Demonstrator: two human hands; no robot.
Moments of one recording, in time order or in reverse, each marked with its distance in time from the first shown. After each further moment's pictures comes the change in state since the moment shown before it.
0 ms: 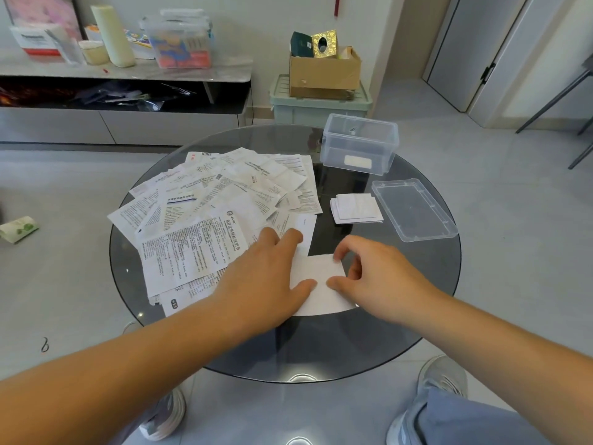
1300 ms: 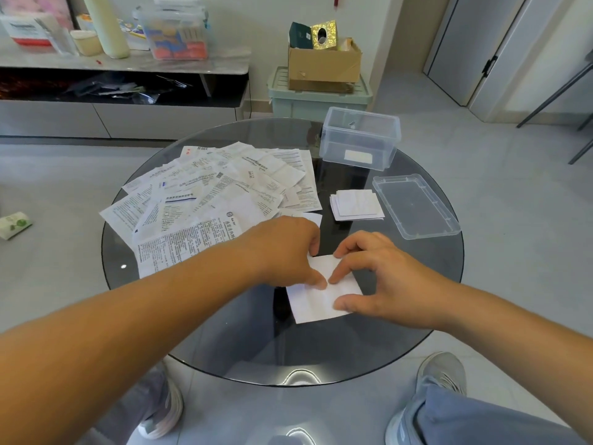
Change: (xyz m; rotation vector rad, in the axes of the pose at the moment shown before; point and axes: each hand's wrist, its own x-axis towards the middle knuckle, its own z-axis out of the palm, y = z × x) left_hand 0.053 0.014 -0.024 0.047 -0.331 0.097; right_hand 0.000 0.022 -0.014 -0.081 -0.174 -0.310
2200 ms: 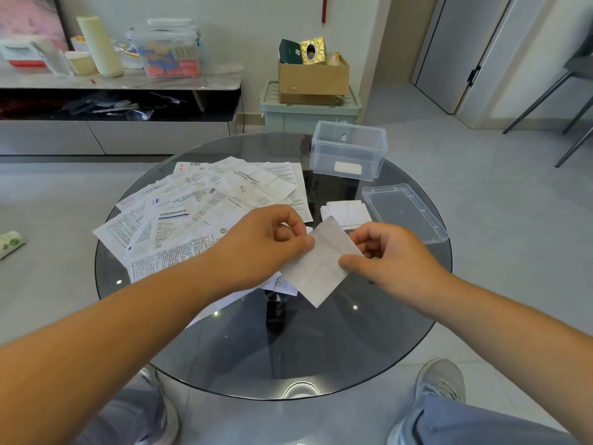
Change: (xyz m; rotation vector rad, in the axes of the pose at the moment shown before) left_hand -0.020 -0.007 -0.009 -0.767 0.282 0.015; right_hand 0.010 0.003 -0.011 0.590 0.373 0.226
